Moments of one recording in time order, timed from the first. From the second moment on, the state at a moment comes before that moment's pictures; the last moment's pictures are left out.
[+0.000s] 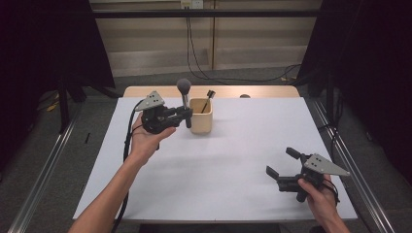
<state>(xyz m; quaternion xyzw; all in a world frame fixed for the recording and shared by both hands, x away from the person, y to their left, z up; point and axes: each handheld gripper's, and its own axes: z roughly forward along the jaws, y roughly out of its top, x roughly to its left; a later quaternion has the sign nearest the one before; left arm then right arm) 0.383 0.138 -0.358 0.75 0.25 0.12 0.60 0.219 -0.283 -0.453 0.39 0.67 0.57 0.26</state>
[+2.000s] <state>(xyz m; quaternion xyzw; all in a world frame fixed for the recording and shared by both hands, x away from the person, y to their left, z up) 0.453 0.098 -0.389 0.75 0.29 0.15 0.57 0.218 -0.285 -0.455 0.40 0.66 0.58 0.25</state>
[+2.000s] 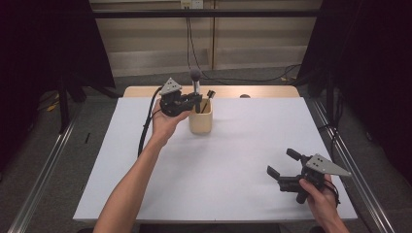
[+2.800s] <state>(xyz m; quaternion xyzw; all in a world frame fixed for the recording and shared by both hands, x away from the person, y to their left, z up) 0.455 0.094 -0.414 0.77 0.30 0.15 0.55 0.218 -0.285 -0.456 0.40 0.66 0.58 0.25</state>
